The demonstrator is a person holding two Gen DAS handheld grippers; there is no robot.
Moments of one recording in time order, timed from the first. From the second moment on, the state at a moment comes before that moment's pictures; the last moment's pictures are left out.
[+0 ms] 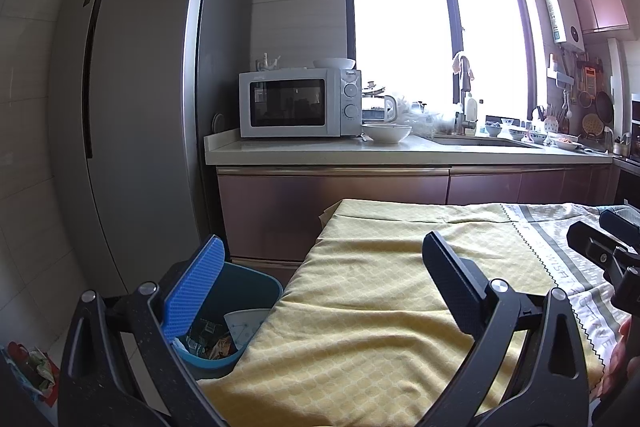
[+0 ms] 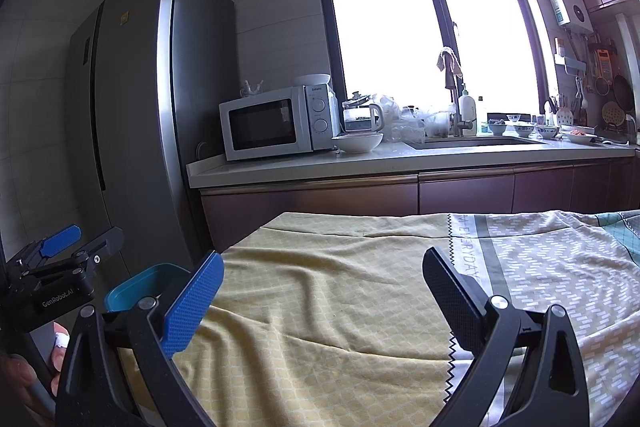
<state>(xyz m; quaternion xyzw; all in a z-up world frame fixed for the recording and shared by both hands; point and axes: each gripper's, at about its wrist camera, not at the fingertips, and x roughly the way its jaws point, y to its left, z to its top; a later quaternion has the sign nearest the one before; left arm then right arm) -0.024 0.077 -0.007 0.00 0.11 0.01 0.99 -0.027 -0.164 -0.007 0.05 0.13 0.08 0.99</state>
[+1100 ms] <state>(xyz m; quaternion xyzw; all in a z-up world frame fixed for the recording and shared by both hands) -0.021 0.071 -0.011 0.00 0.12 0.01 0.99 -0.026 -0.167 -0.009 0.06 0.13 0.07 0.99</state>
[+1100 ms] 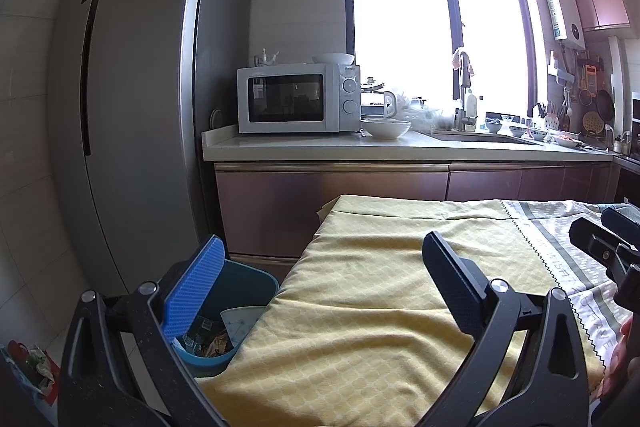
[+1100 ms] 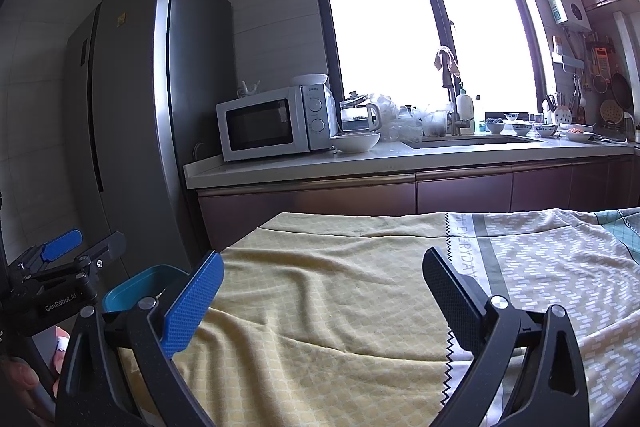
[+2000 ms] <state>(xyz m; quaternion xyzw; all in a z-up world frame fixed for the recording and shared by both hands) -0.010 0.062 -0.014 0.01 0.13 0.00 0.99 -0.023 -0.173 -0.011 0.06 0.13 0.07 0.99</state>
